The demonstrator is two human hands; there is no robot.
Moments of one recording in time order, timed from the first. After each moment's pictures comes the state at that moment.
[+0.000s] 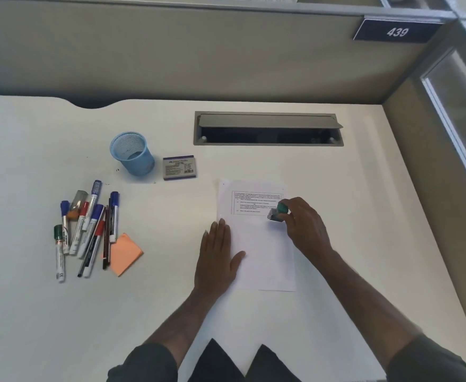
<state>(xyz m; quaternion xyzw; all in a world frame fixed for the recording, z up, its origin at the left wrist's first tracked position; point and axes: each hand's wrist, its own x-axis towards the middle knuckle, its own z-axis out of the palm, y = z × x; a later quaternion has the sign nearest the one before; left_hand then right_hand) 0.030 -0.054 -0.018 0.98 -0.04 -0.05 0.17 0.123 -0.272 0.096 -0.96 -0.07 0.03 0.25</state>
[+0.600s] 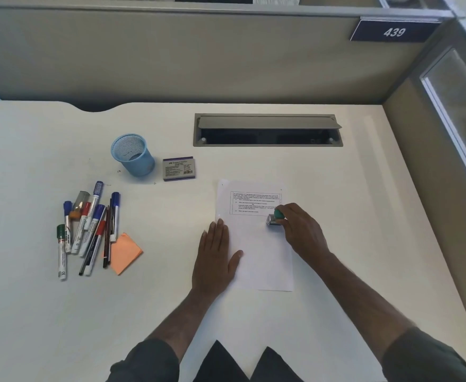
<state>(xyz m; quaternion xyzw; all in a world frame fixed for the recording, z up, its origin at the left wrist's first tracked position) 0.029 -0.057 -0.012 0.99 -0.03 -0.04 0.15 0.117 -0.285 0.078 -0.97 -0.12 0.03 0.21</state>
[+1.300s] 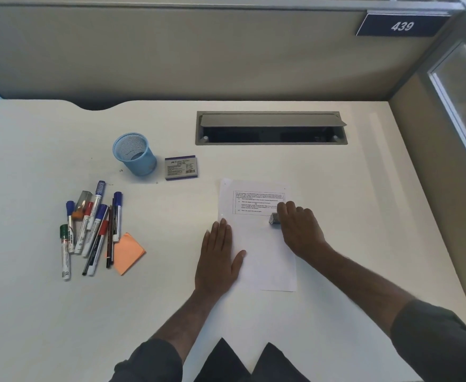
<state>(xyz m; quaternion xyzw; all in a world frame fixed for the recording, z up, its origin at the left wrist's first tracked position) 0.029 -0.057 -0.012 0.98 -0.04 -0.03 0.17 0.128 -0.274 0.066 -0.97 -0.22 0.02 -0.12</state>
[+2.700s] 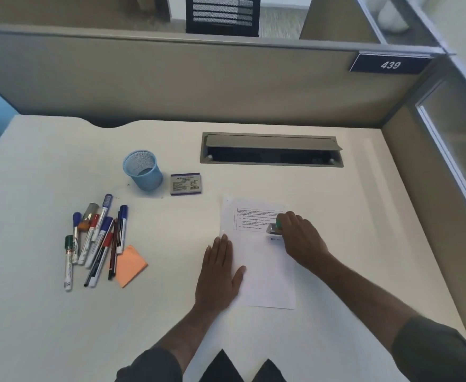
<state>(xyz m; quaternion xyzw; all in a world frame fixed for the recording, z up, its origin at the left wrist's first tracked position) 0.028 -0.058 -0.010 0.99 -0.03 -0.04 0.16 0.143 -0.278 0.093 -0.97 -0.23 0.05 0.04</state>
